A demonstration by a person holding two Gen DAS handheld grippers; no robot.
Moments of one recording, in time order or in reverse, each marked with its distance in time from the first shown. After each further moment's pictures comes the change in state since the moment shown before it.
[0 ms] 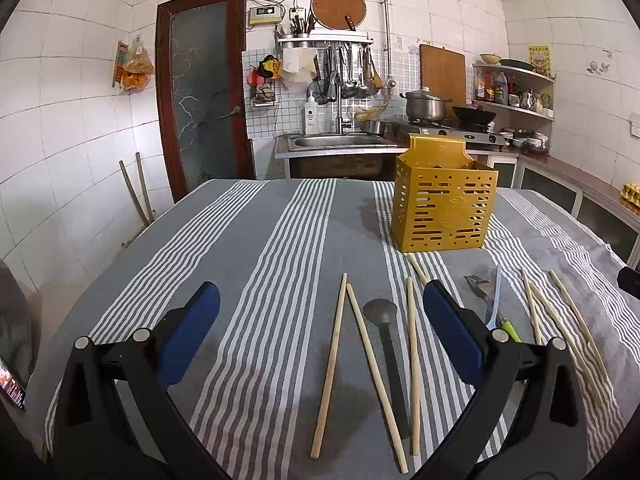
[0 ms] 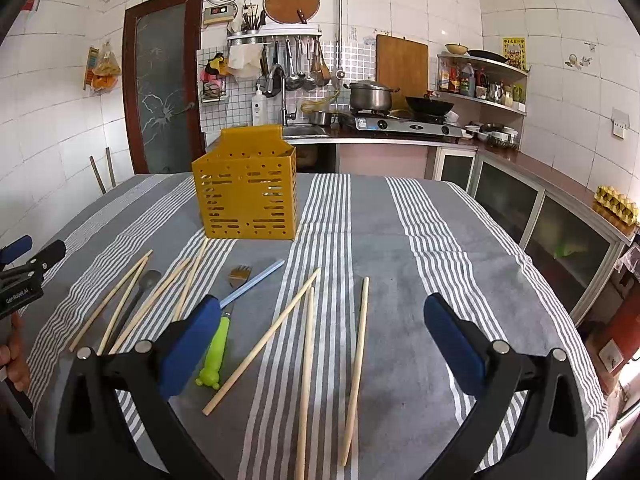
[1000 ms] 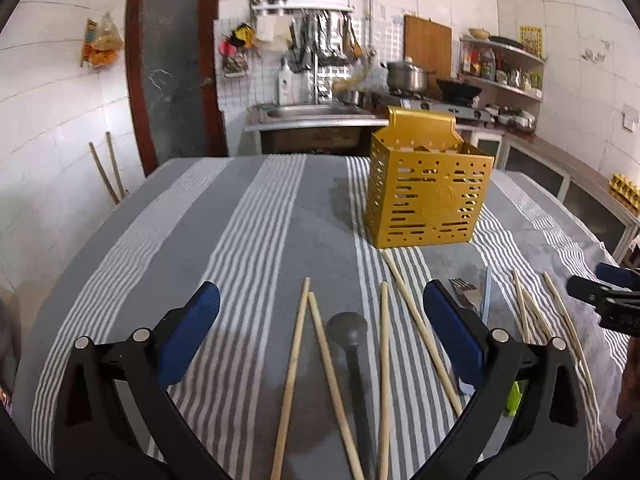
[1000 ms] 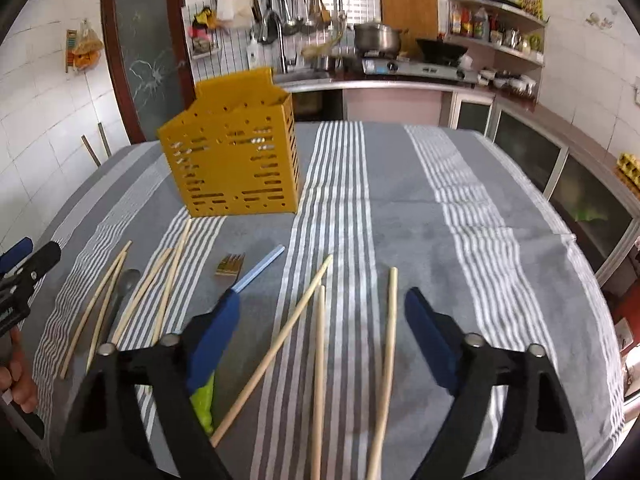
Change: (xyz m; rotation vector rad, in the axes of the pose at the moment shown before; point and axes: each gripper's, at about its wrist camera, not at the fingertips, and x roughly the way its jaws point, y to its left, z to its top) left arm 0.061 -0.023 0.031 0.013 0.139 -0.091; right arm 0.097 0.003 0.027 0.051 0.239 0.045
